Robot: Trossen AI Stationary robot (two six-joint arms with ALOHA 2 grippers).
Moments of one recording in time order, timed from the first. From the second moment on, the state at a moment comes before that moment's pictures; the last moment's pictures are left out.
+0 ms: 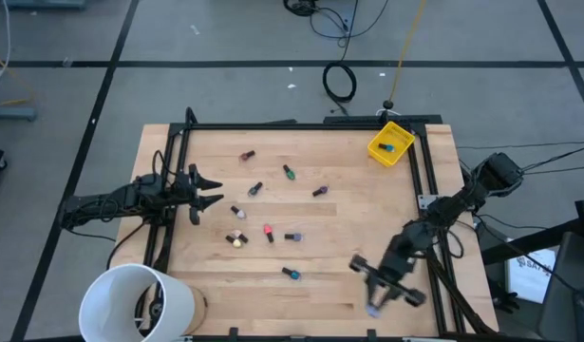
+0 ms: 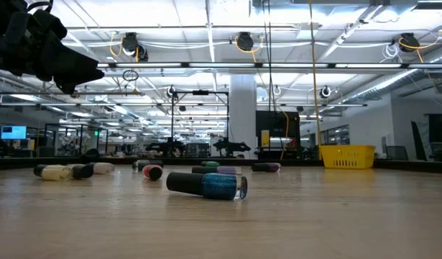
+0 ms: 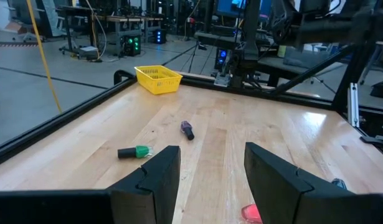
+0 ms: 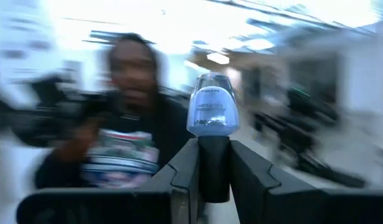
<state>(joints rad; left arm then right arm) 0.10 0.02 0.10 -0.16 -0.05 -0.11 0.63 1.41 0.53 1.22 -0.44 0.16</state>
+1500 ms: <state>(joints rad) 0.10 0.02 0.10 -0.16 -0.05 -0.11 0.21 1.41 0.52 0.53 0.19 0.00</state>
